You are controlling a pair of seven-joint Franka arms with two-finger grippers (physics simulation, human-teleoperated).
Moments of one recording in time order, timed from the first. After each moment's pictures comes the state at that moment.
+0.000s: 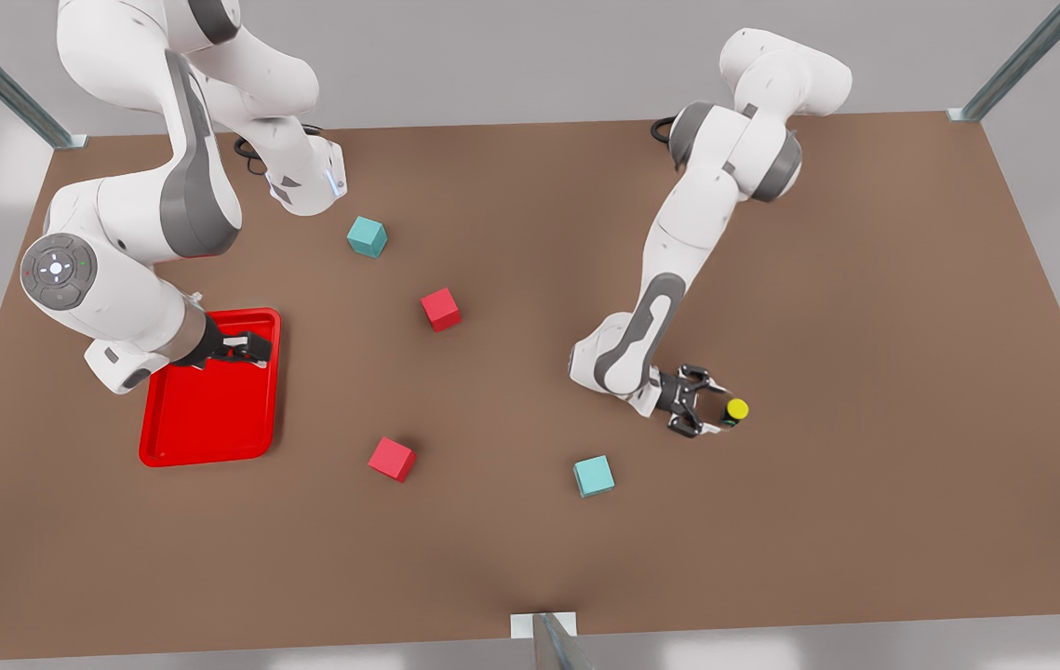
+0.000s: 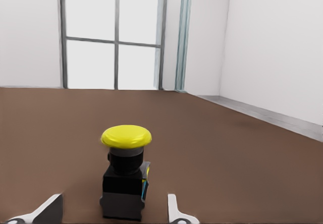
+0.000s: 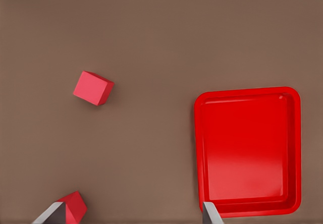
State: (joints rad) left arm -0.59 1.03 -0.06 -1.54 1.24 1.55 -2.67; right arm 0.02 0.24 0.15 -1.42 0.00 1.57 0.18
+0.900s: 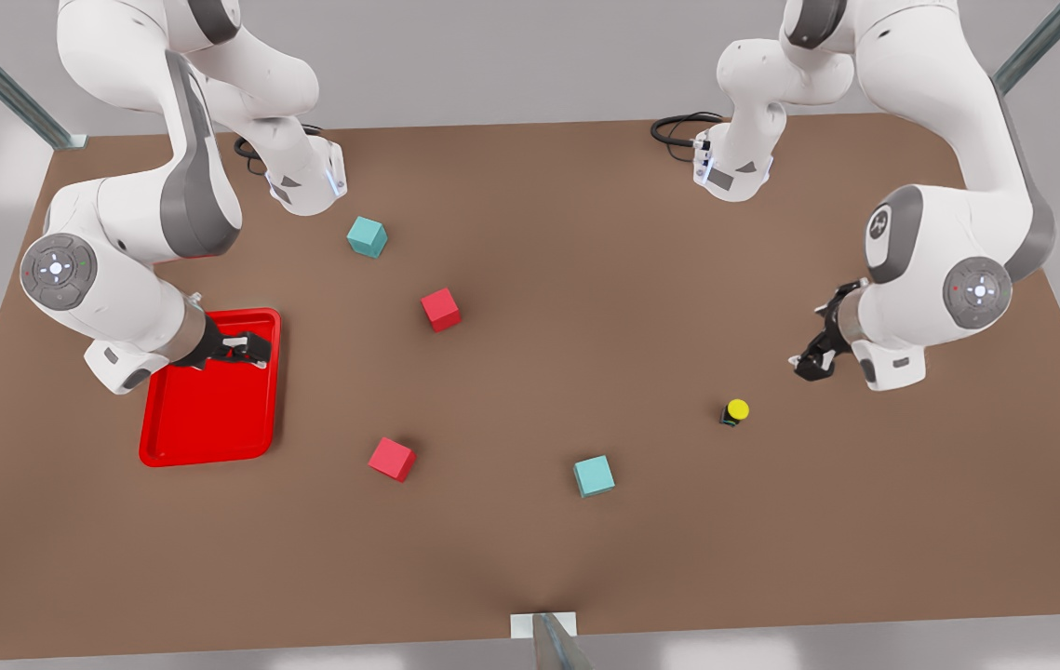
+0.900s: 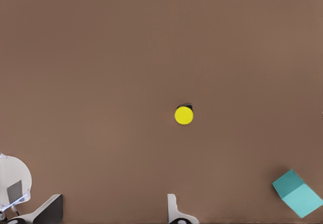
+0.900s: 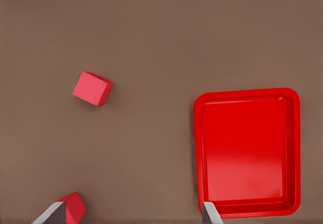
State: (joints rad) left arm -0.18 0.32 0.05 -1.37 -0.08 1.44 -1.06; right arm 0.02 0.24 0.15 -1.42 -0.01 1.57 0.18
